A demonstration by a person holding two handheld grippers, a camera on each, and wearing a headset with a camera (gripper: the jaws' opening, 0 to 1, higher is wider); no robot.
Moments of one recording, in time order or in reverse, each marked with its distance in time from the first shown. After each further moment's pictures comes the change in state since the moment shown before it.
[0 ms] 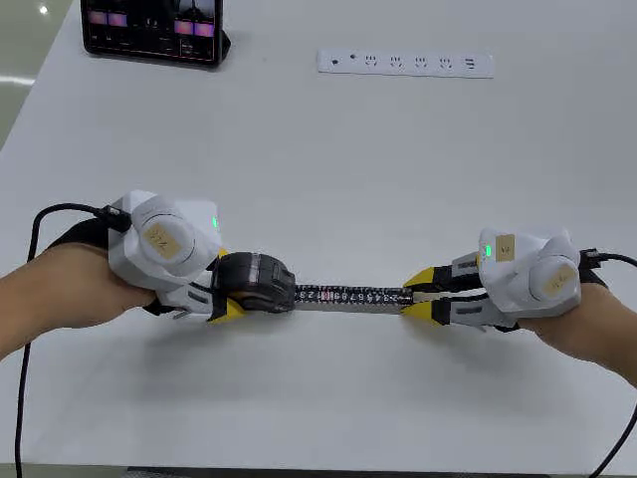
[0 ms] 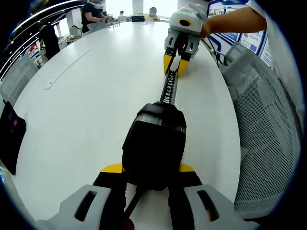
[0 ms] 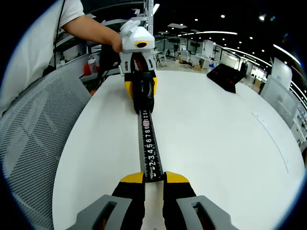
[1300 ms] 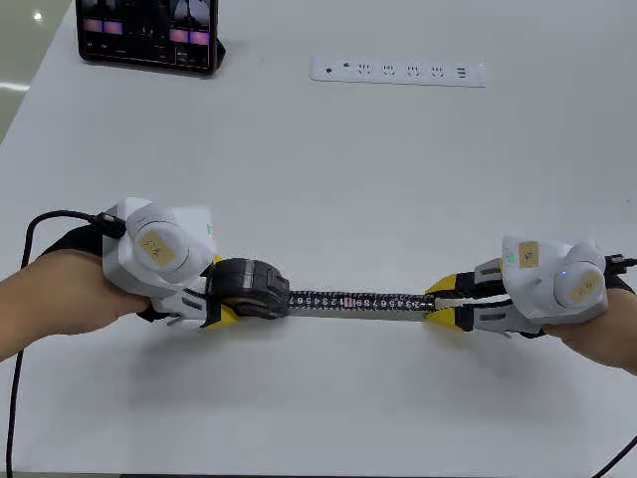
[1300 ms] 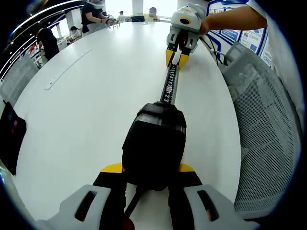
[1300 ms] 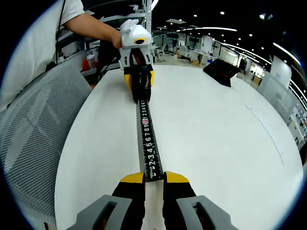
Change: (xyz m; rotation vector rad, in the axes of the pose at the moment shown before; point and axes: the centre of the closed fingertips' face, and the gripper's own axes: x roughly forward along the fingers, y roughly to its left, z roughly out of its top) left arm 0.000 0.000 0.000 0.001 -0.001 0.004; right arm -0.027 -0.002 -0.019 0.006 0.054 -0.016
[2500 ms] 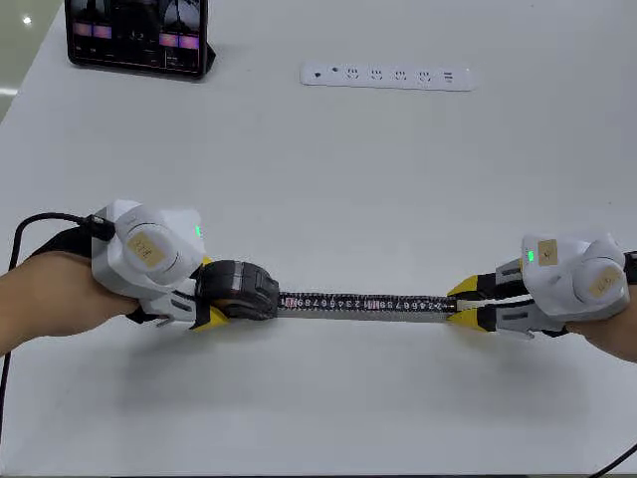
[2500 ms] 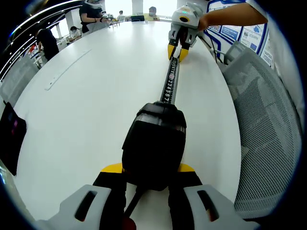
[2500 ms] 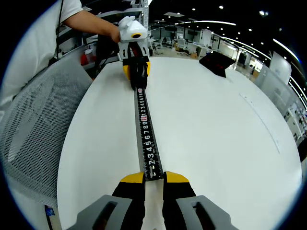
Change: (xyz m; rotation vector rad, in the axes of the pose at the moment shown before) left arm 0.000 0.000 0.000 0.003 0.008 0.003; right arm -0.029 -0.006 -0.031 0.017 0.070 -0.010
